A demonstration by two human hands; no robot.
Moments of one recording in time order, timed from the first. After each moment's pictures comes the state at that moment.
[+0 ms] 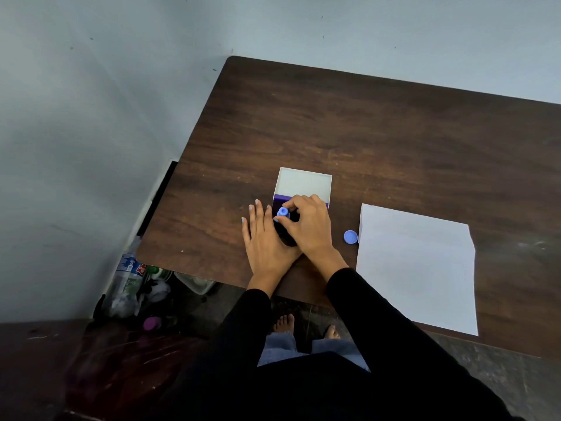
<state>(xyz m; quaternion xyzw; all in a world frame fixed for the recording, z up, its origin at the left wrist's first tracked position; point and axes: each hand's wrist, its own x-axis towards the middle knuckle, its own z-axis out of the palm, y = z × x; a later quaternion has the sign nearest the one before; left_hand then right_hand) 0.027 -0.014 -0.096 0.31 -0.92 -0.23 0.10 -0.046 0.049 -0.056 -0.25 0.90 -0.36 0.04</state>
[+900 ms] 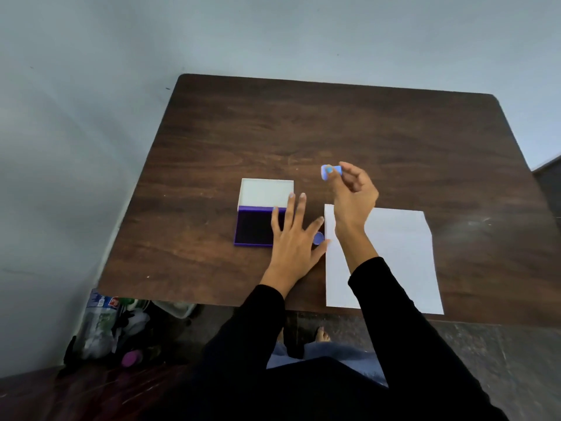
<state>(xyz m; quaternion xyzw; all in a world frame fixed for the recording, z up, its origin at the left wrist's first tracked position) -0.020 0.052 -0.066 0.02 -0.99 -0.15 0.05 -0.104 0.127 -0.004 0.13 0.69 -0.70 -0.07</state>
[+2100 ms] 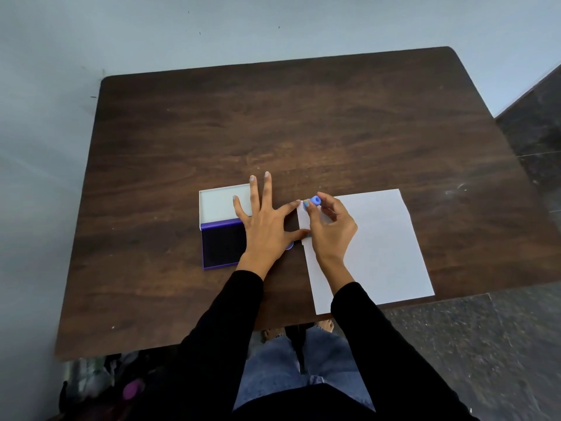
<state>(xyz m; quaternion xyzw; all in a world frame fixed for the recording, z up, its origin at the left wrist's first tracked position) -0.079 0.041 -0.069 0.03 -0.99 -0.14 -0.06 -0.083 0.153 -0.074 0.16 0.79 -0.58 -0.12</state>
